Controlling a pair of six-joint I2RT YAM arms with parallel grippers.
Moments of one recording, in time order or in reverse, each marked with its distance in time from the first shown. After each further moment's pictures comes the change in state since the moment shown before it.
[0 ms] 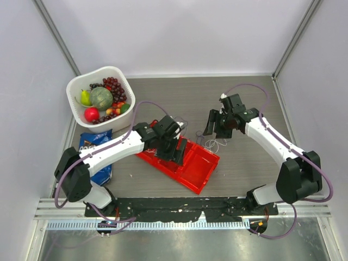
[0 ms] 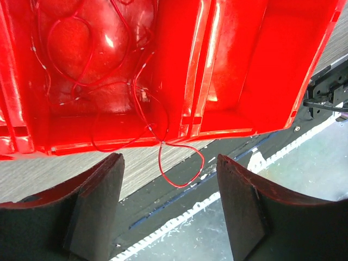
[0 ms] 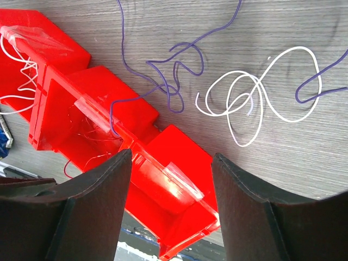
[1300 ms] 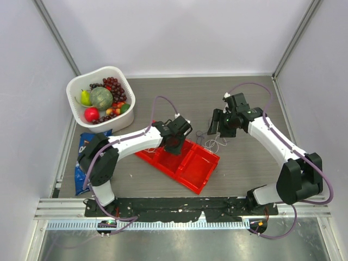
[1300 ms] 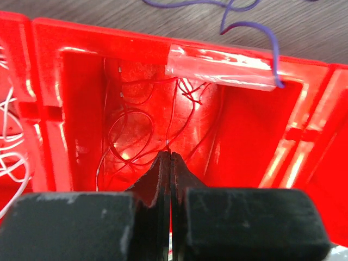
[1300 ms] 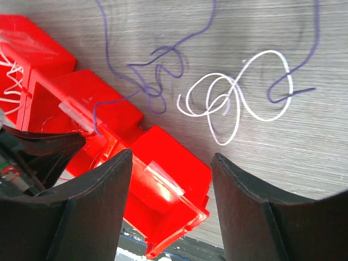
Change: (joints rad) left arm 0.002 0.241 0.063 0.139 -0.249 0.065; right arm -0.034 -0.010 0.002 -0.021 0.010 -0.067
